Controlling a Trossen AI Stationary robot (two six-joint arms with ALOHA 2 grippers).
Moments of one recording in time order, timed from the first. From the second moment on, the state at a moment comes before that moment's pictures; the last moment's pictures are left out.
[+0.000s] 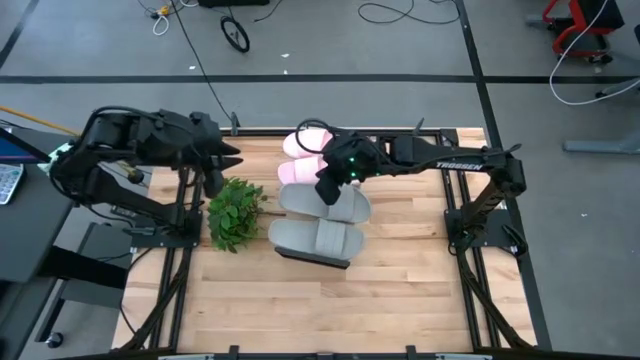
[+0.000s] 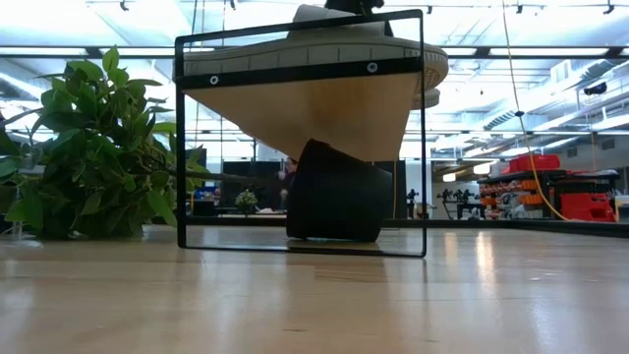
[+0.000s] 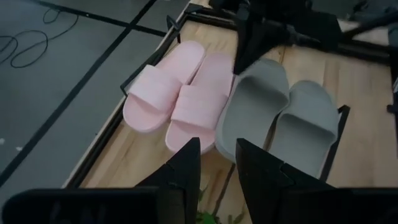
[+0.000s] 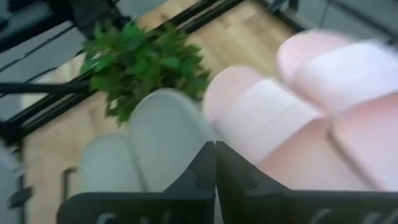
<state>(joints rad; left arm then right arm) 0.00 1.22 1.88 -1.34 -0.31 -0.24 -0.09 1.68 1.69 -0.71 0.11 0.49</state>
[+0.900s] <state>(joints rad) 0.00 1.43 1.88 -1.29 -0.15 0.17 -0.01 1.69 1.69 -0.81 0.15 0.43</state>
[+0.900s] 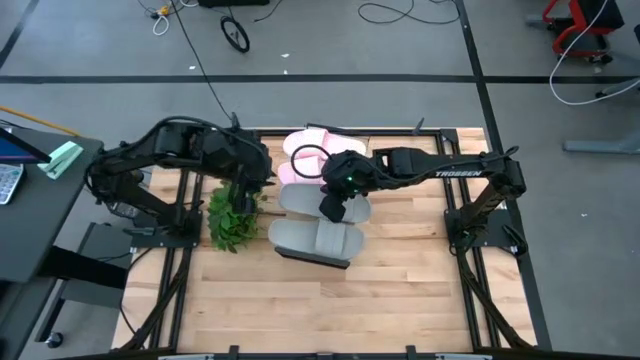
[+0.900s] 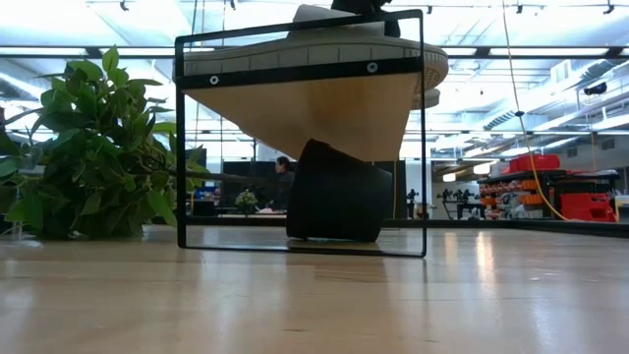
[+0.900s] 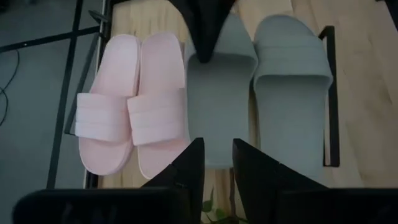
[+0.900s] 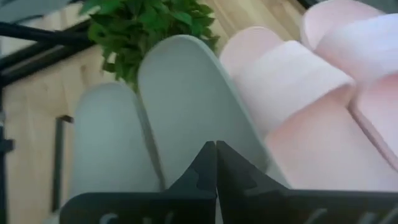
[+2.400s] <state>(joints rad) 0.01 1.14 1.73 -1.09 -0.12 0.04 0.38 1.21 1.16 -0.97 0.60 1.47</state>
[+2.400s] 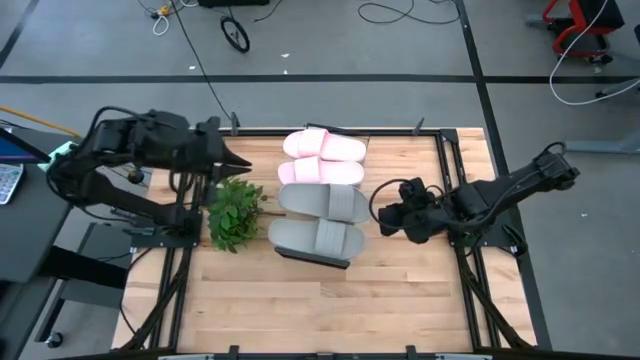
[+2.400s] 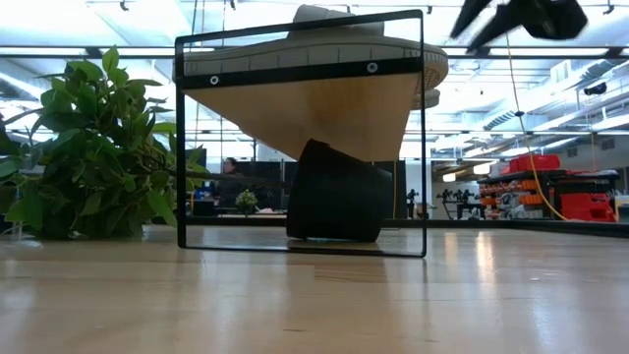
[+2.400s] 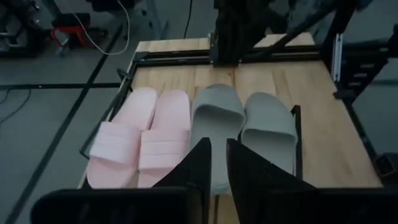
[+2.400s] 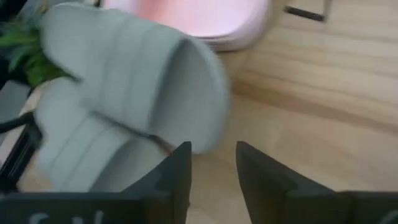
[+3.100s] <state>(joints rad) -0.04 0.76 1.24 -0.79 -0.12 -0.19 0.27 1.19 0.88 -0.54 0.54 1.42</state>
